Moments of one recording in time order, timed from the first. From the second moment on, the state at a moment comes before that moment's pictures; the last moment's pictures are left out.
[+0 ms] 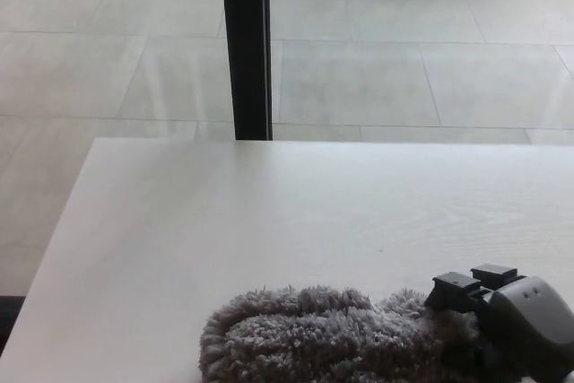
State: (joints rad) left_arm 0.03 0.61 0.52 1.26 -0.16 -0.11 0.08; right_arm -0.46 -0.59 0.68 0.88 -0.75 -0.64 -0.81
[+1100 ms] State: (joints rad) left_arm 0.00 0.61 0.54 1.25 -0.18 -0.12 0.04; right_arm -0.72 -0.58 0.95 1.11 -0.93 -0.57 -0.91
